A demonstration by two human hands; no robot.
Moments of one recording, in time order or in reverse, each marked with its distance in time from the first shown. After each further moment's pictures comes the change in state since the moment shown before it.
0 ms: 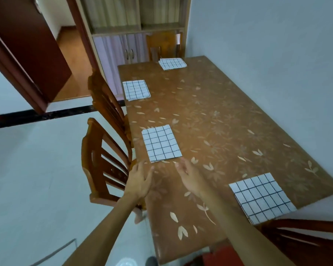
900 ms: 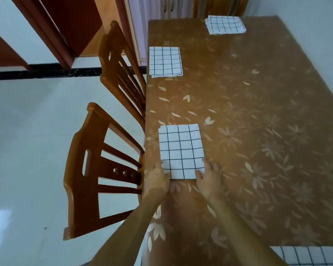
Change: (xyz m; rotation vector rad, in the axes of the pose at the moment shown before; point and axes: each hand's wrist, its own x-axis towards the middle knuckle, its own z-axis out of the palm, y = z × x) left_hand 0.180 -0.018 0.084 -0.079 -0.018 -0.497; right_hand 0.229 0.094 0.049 -0.394 0.032 0.121
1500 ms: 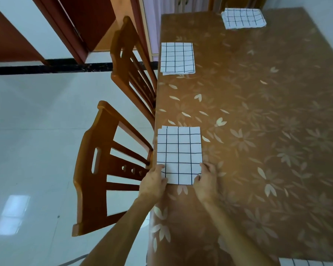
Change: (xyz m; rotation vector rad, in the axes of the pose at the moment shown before) left_hand 0.000 -0.026 -0.028 0.232 -0.035 0.127; right_hand -0.003 -0.028 0.020 0.122 -0.018 -0.104
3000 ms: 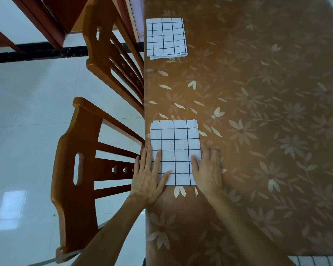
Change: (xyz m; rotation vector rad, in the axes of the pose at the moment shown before) left_hand 0.049 -0.030 0.030 0.383 0.095 0.295; right_hand 0.039 0.000 -0.004 -0.228 0.159 -0.088
